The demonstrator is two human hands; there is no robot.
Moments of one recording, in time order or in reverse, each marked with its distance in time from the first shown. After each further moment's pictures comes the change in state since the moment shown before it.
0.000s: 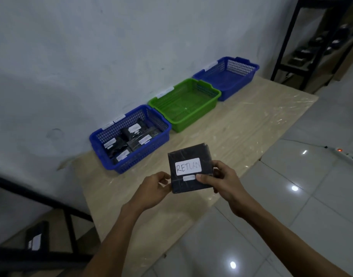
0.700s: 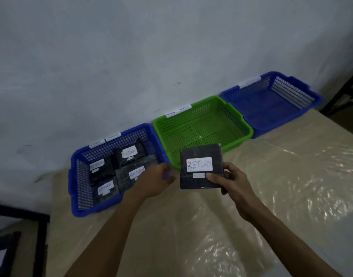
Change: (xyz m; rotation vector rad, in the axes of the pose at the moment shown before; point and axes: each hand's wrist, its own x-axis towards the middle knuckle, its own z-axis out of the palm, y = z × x) left_hand 0.256 0.046 -0.051 0.172 0.077 -0.127; right_hand 0.297 -0.059 -0.055 -0.088 -0.149 0.098
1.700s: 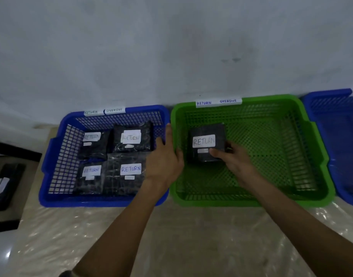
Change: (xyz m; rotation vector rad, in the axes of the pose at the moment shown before) left_hand 0.155 -0.010 0.033 0.010 0.337 -0.591; right_hand 0.295 0.026 0.037 -0.299 -0.309 0.219
